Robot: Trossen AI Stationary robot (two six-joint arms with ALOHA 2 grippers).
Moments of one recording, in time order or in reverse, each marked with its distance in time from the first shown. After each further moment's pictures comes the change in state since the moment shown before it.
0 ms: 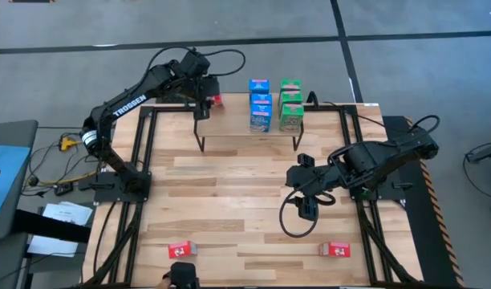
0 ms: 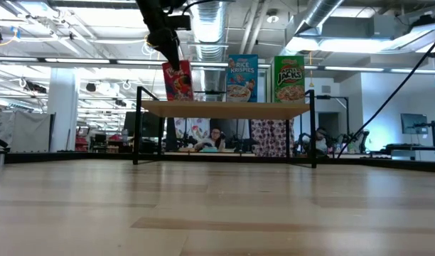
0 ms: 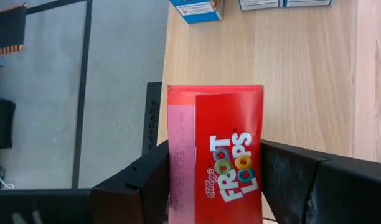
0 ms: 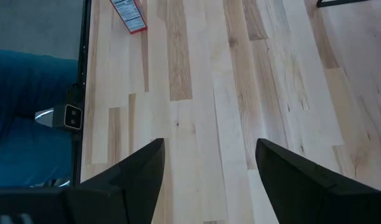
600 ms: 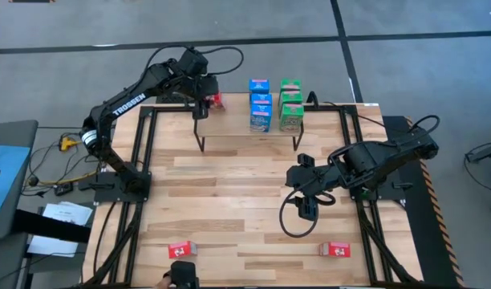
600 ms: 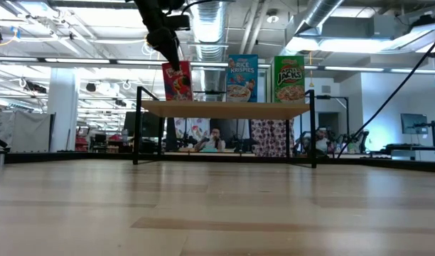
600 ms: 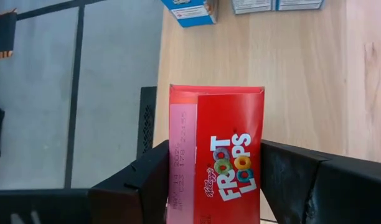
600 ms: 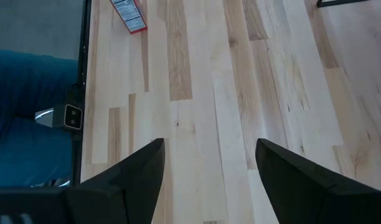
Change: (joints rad) left arm 0.022 0.000 0.000 -0.003 0.056 0.019; right arm 0.000 0.000 0.000 0.000 0.000 0.000
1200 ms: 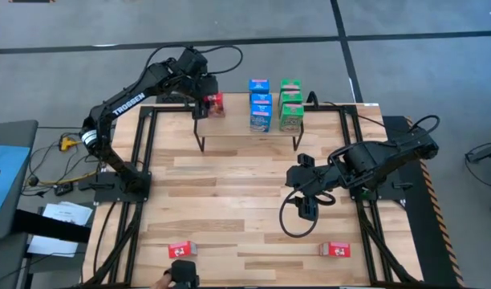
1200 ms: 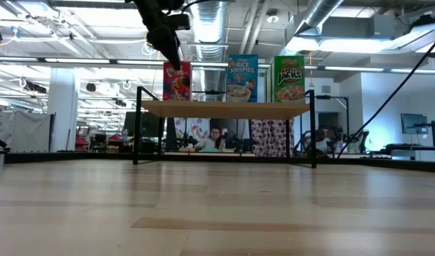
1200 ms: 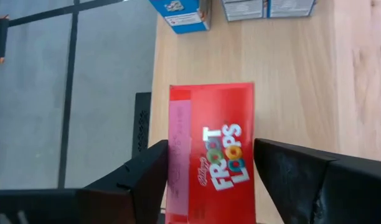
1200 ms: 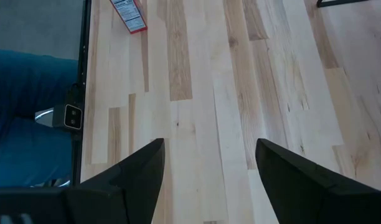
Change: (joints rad) left arm 0.011 0.000 0.000 0.001 0.044 0.003; right arm 0.000 0.000 0.000 0.000 0.000 0.000
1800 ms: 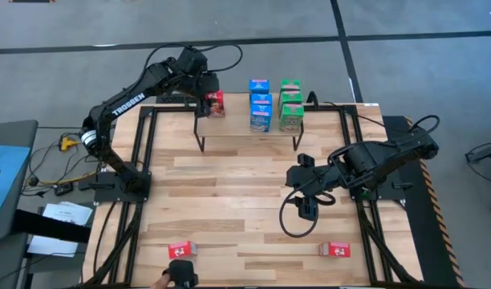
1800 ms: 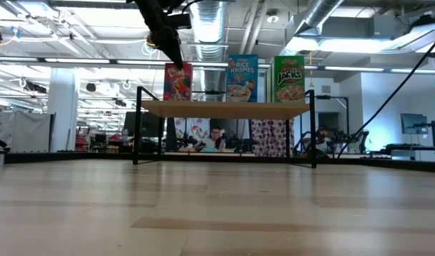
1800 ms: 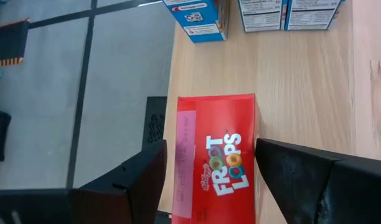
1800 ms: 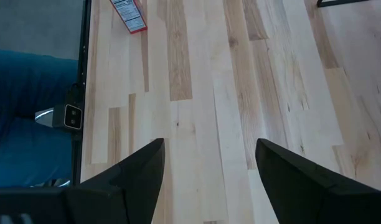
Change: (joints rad) left arm 0.000 -0.001 0.000 0.050 -0.031 -0.022; right arm 0.000 0.000 0.000 0.000 0.000 0.000
